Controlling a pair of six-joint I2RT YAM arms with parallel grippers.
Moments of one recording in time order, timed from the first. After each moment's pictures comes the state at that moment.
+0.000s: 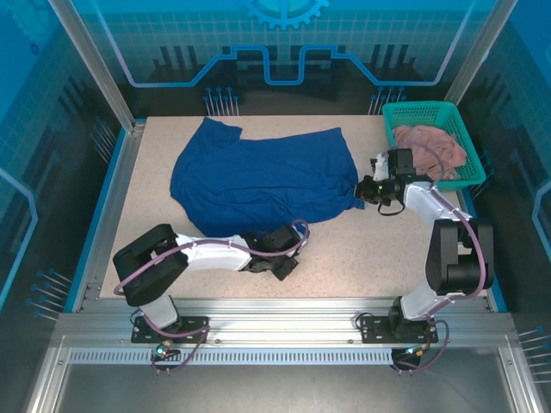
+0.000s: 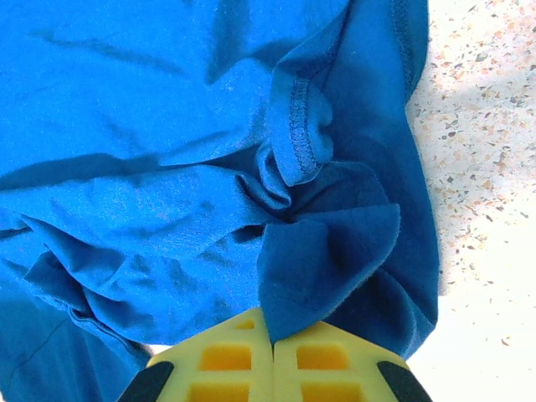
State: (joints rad) left arm -0.98 1.68 0.86 -0.30 -0.05 -0.24; right arm 0.00 1.59 1.02 -0.46 -0.42 0.28
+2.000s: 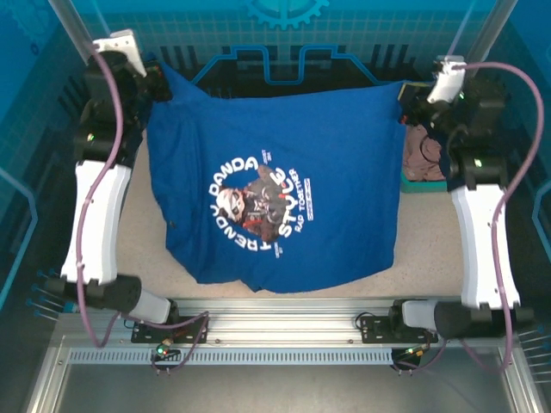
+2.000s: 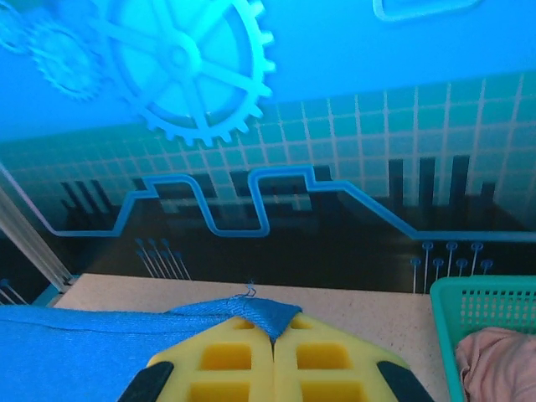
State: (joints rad) left arm -0.06 1.52 2.02 -0.66 -0.15 -0.22; right arm -0.02 1.34 1.72 -0.54 -0.26 0.18
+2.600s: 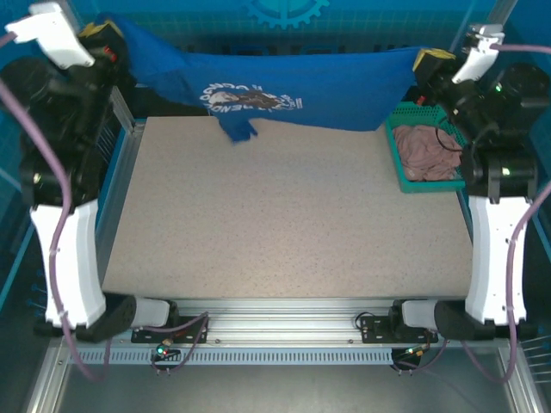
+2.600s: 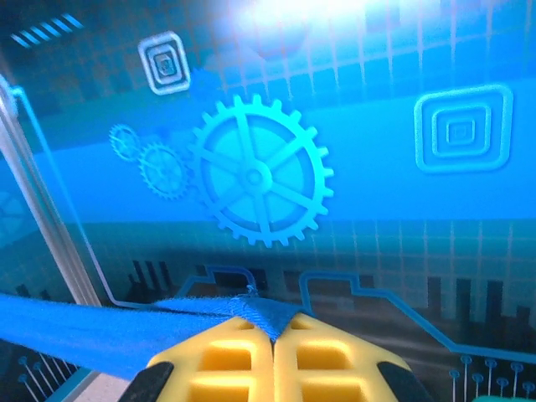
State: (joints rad) left arm -0.06 1.31 2.16 -0.56 -0.03 -0.23; right arm 0.00 1.26 1.94 -0.56 -0.32 0.21
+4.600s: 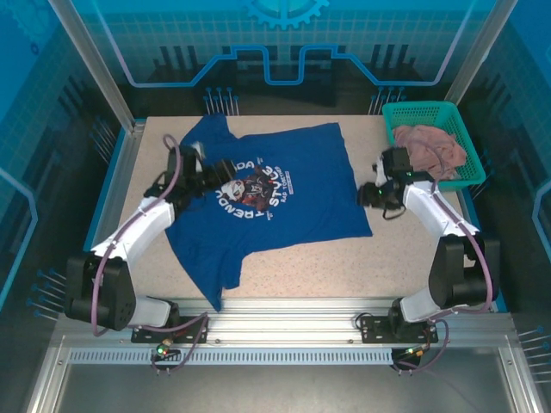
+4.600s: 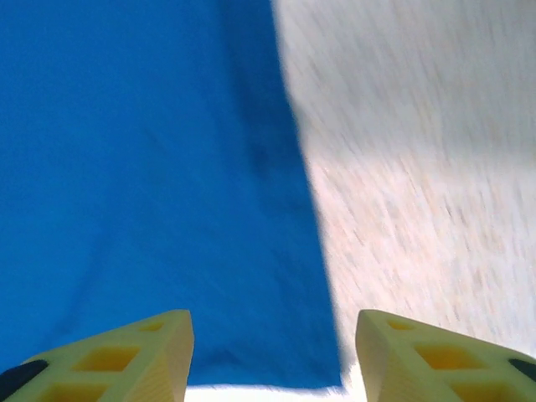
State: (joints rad) left arm -0.17 1.38 0.92 -0.23 0.21 -0.66; right arm 0.05 1.49 1.04 -0.73 -0.10 0.22
